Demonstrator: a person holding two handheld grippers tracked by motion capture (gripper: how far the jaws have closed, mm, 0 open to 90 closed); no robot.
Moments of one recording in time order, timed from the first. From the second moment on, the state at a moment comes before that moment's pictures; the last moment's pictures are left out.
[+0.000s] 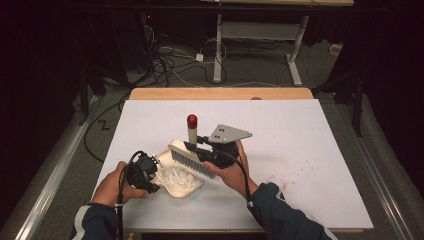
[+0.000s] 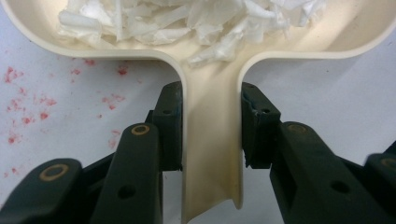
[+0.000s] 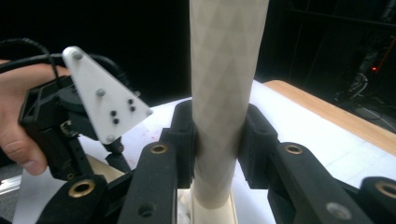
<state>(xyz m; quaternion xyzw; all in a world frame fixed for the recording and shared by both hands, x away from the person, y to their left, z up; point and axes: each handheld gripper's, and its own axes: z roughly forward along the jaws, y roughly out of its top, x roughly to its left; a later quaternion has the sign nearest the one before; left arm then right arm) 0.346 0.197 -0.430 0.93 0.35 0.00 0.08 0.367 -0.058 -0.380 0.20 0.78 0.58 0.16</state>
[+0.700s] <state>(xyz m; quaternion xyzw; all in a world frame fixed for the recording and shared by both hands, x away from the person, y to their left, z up) 0.324 0.209 -0.427 0.95 0.30 0.00 0.06 0.365 -0.128 -0.369 0.21 0.80 0.54 0.17</state>
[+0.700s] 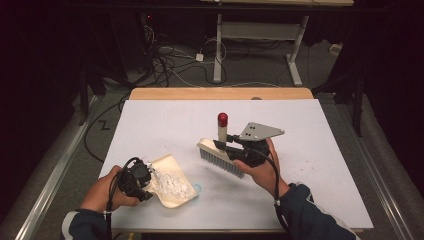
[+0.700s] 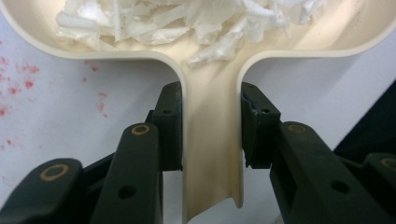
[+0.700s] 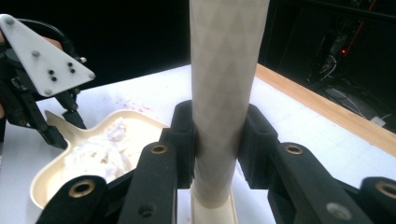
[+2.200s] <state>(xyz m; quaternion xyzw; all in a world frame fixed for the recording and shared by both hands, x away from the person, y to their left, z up) 0.322 0.179 -0.438 0.95 0.30 -0.01 0.06 0.328 -0.096 -0.363 0.13 0.82 0.55 0.12</state>
